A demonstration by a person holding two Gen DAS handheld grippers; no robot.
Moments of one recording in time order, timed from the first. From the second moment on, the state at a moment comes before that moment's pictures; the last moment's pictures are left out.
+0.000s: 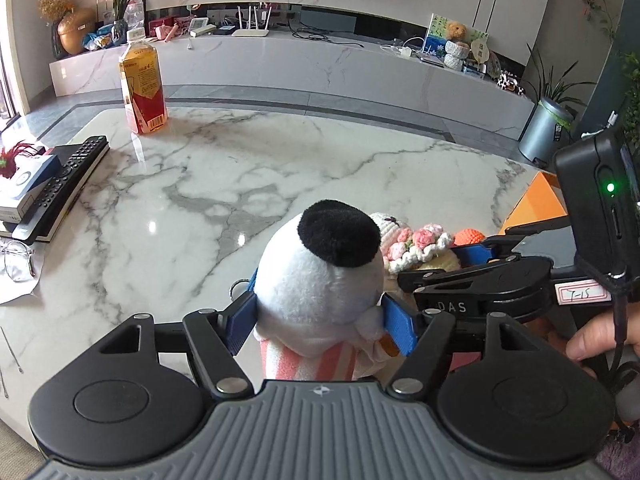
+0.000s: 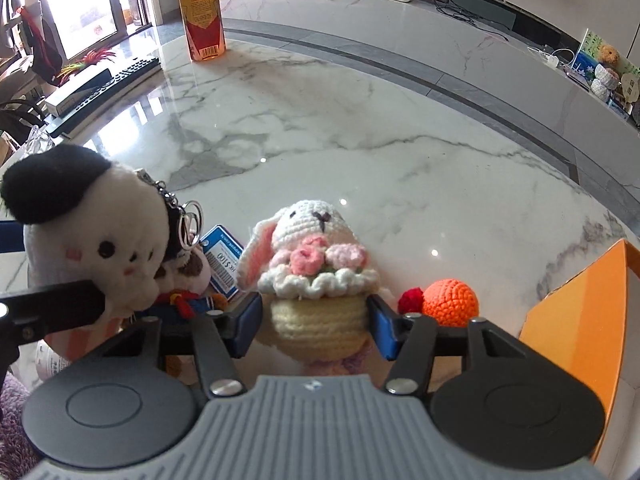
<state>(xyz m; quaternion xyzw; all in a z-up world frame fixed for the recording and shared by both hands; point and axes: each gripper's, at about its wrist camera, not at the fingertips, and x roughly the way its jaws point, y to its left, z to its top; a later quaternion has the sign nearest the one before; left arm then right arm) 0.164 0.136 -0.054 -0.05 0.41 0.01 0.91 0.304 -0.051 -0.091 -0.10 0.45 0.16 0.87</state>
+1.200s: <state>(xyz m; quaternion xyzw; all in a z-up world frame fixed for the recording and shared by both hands) 0.248 -0.062 0.018 -0.08 0.40 -0.20 0.89 0.151 -0.293 0.015 0.15 0.30 -0.02 0.94</state>
